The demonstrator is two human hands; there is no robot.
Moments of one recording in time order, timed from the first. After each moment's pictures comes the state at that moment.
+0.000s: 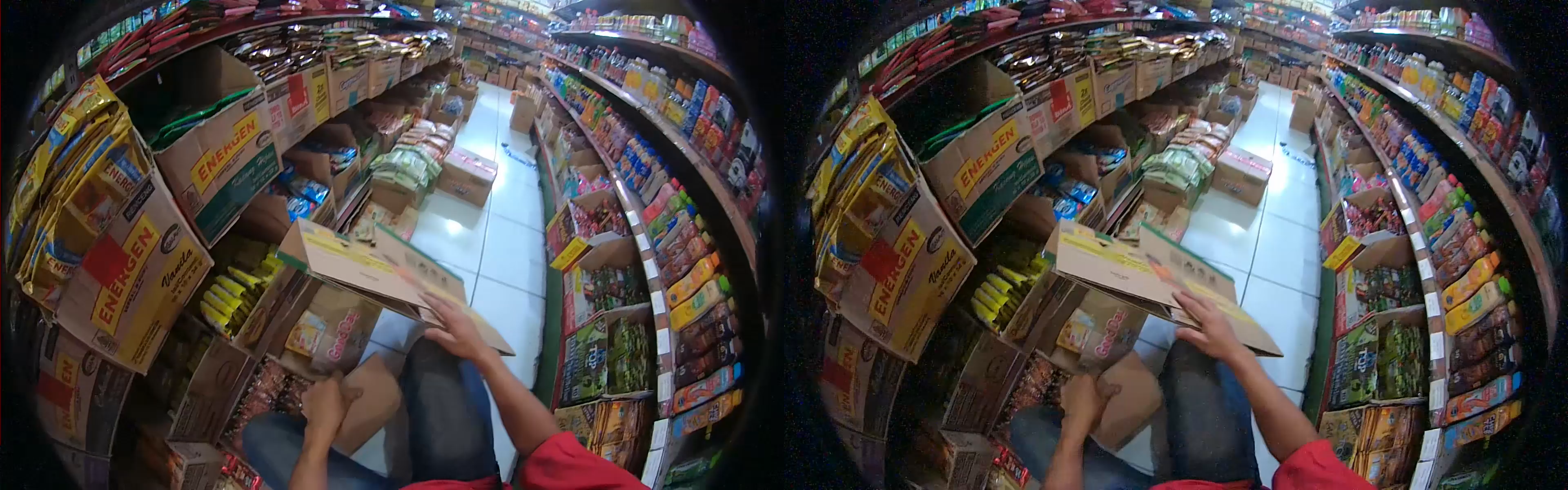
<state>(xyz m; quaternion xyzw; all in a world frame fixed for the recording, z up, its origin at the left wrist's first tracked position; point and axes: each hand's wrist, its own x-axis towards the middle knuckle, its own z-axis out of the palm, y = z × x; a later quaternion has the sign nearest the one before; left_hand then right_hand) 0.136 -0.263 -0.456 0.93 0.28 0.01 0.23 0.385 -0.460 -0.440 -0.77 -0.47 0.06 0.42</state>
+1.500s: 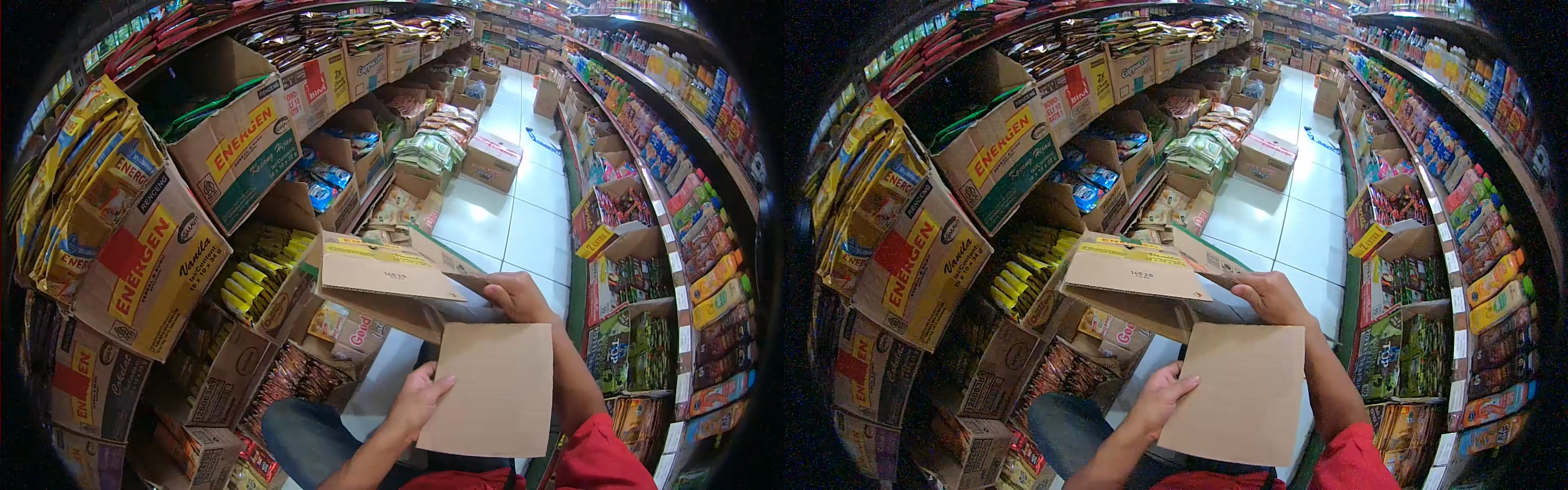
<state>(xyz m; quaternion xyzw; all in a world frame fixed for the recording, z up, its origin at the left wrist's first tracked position) 0.176 -0.360 -0.395 0.41 0.19 -0.05 0.89 0.411 -0.492 -0.358 -0.79 -0.46 0.05 0.39</state>
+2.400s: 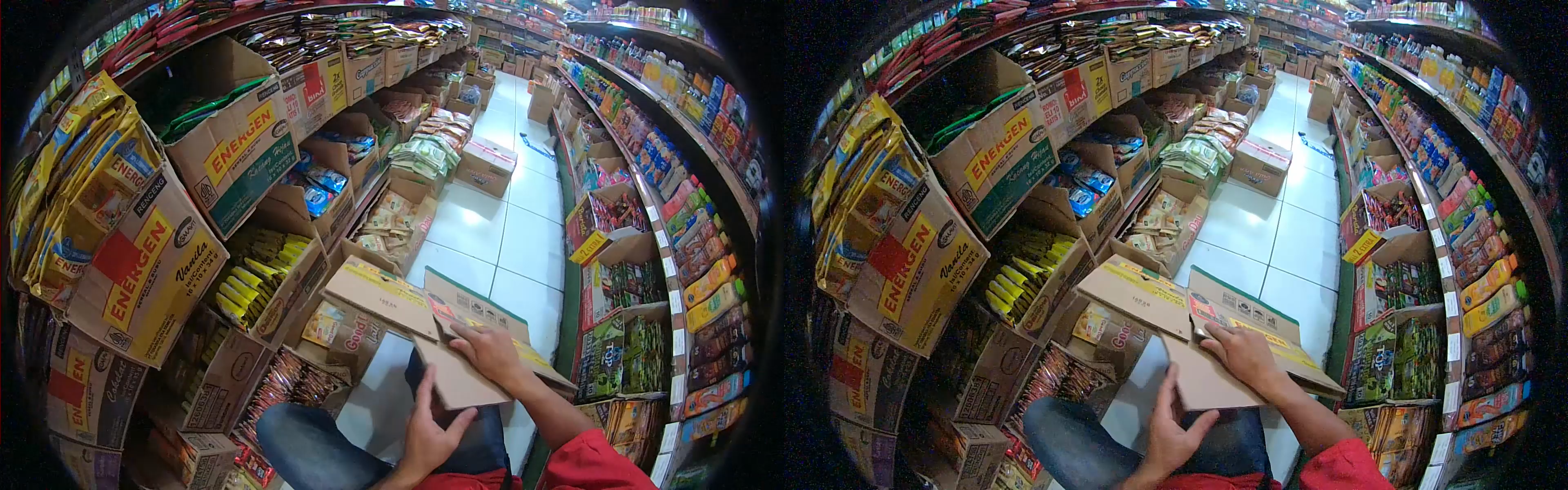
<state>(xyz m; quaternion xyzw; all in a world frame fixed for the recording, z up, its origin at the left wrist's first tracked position) 0.147 -0.405 -0.384 0.57 0.15 0.27 0.76 0.332 -0.486 -0.402 -0.87 -0.45 -0.01 0.20</state>
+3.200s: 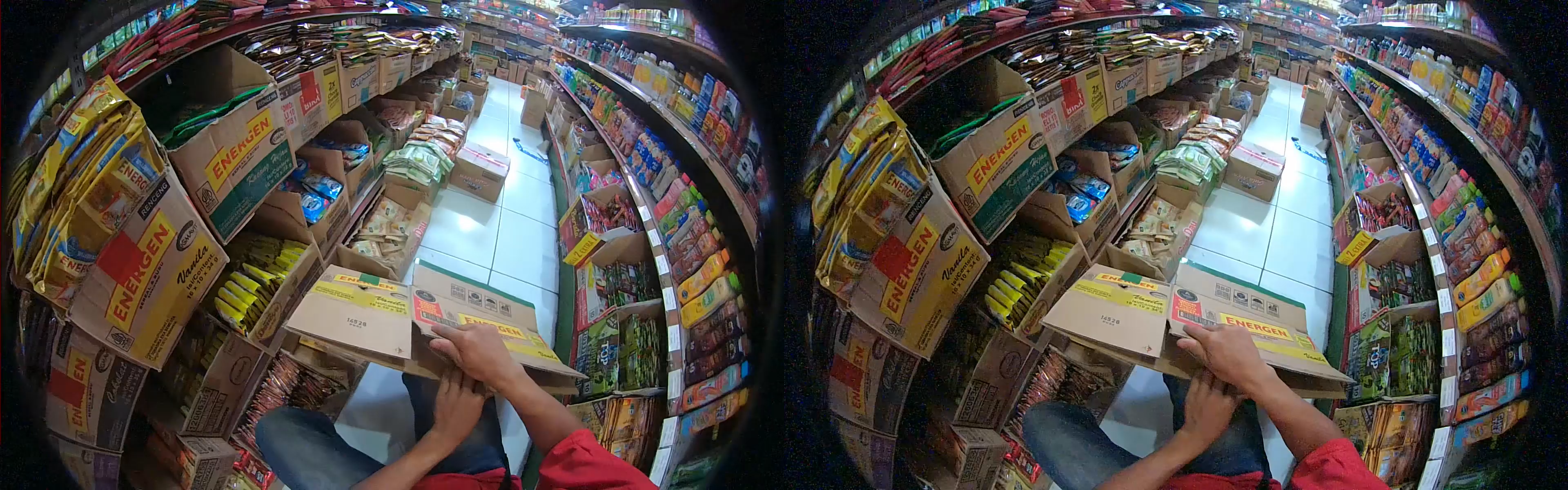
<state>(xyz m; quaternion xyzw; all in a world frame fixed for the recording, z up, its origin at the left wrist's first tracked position) 0.205 -0.431 -0.452 0.93 -0.02 0.30 0.21 0.319 -0.465 -0.366 -0.86 -0.47 0.02 0.19</state>
